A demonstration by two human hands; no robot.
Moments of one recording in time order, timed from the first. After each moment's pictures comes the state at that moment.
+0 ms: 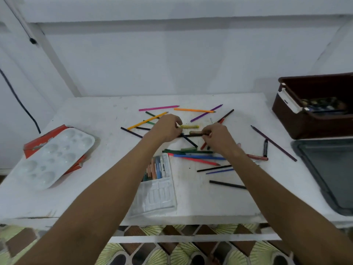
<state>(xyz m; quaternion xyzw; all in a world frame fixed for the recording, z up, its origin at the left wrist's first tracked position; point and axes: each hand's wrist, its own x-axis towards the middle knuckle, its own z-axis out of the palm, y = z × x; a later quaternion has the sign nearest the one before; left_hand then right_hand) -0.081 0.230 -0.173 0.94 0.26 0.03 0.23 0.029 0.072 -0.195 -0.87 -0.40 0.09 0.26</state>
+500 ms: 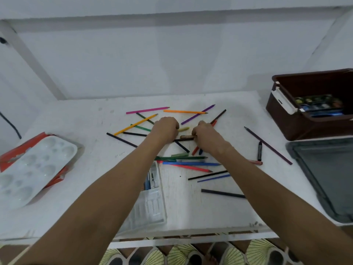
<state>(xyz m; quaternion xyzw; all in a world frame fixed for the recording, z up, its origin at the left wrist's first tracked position) -0.027 0.234 -0.202 0.95 0.28 -0.03 0.12 0.060 0.101 -0.212 -0.88 -0.47 0.07 0.06</state>
